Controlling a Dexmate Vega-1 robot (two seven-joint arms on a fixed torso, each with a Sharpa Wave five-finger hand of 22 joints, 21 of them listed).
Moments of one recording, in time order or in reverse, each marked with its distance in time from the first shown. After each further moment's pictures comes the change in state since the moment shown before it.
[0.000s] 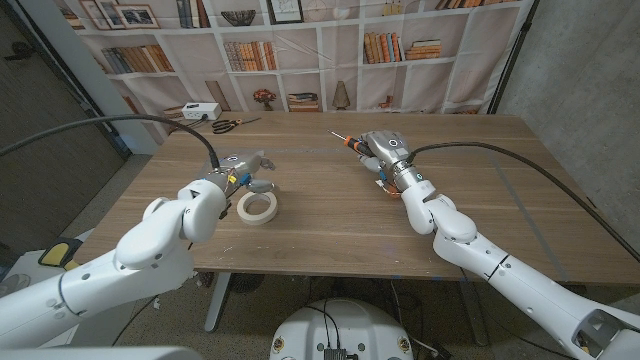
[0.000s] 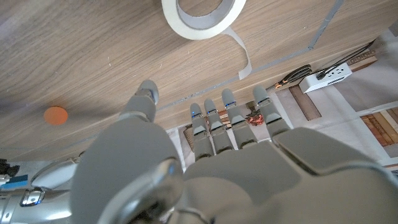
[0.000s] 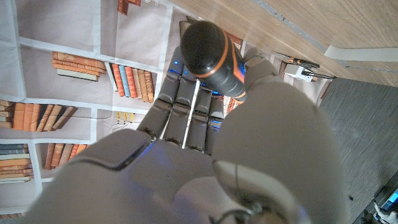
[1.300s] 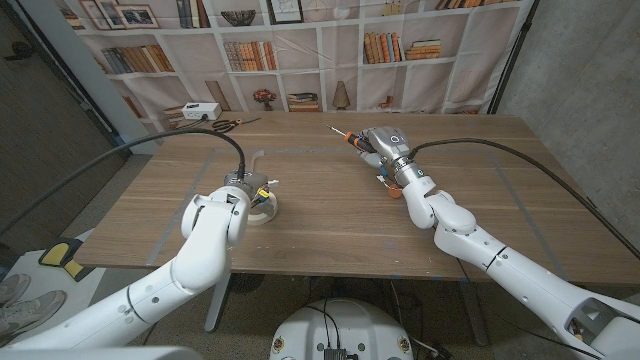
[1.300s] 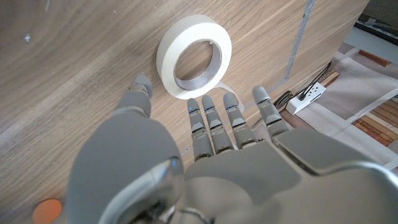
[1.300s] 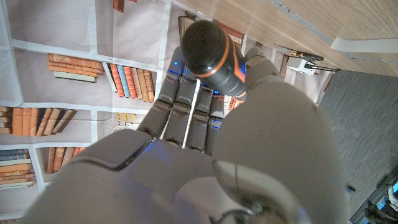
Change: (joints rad) left arm -0.032 -0.284 0.100 0.146 0.823 -0.145 -0.705; left_hand 0.047 -0.044 -0.087 0.040 0.027 0.094 0.002 -0.008 0.009 0.056 -0.013 0.036 0.051 -0.063 0.002 -0.024 -0.002 -0.020 -0.006 0.032 0.011; right arm 0.042 0.006 -0.006 0.073 0.045 0.053 -0.048; right_hand 0.000 0.000 -0.016 0.001 0.013 0.010 0.000 -0.010 0.000 0.007 -0.003 -0.009 0.009 0.018 -0.004 -0.023 0.014 -0.015 -0.004 0.034 -0.003
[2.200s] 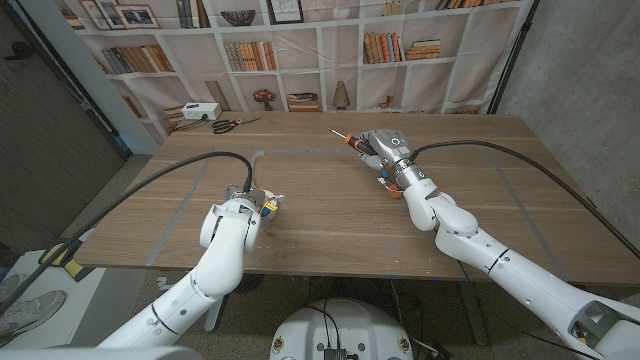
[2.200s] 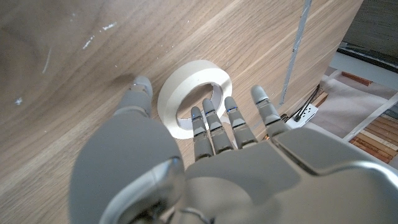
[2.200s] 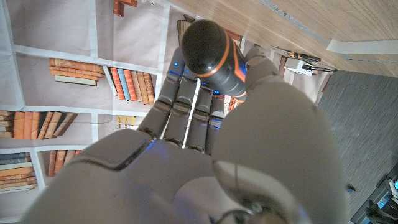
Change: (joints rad) left arm 0.095 -0.207 -0.099 0.124 0.213 -0.177 -0.089; left_hand 0.018 0.018 -0.034 0.010 0.000 -0.142 -0.005 -0.063 0.002 -0.068 -0.003 -0.019 0.011 -0.009 -0.002 -0.078 -0.088 0.016 -0.027 0.043 -0.005; right arm -0.012 -0.008 0.004 -0.012 0.011 0.003 0.004; right_hand 0.000 0.000 -0.013 0.001 0.005 0.009 -0.006 -0.012 0.005 0.011 0.000 -0.006 0.009 0.009 -0.005 -0.019 0.011 -0.014 0.003 0.019 0.000
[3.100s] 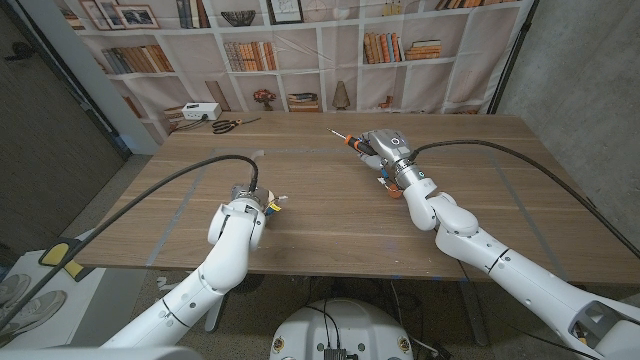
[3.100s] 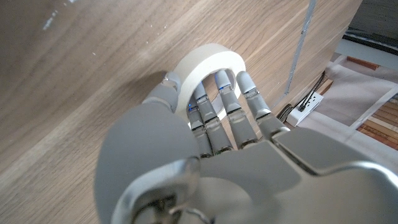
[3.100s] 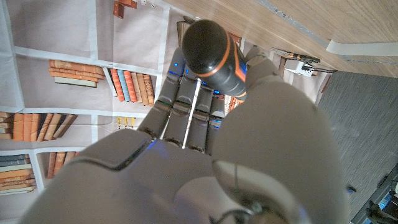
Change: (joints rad) left arm -0.040 -0.018 0.027 0.101 -0.042 -0.038 0.080; left_hand 0.281 0.189 0.073 -0.043 -0.071 0.283 0.060 0.134 -0.013 0.410 -0.031 0.109 -0.011 0.556 -0.034 0.127 -0.058 0.264 -0.137 0.239 -0.023; right arm 0.001 0.000 0.002 -0.003 0.003 0.000 0.012; right_hand 0.001 -0.001 -0.011 0.005 0.000 0.003 -0.004 -0.007 -0.001 0.004 -0.004 -0.013 0.005 0.011 -0.004 -0.014 0.008 -0.011 0.001 0.025 -0.005
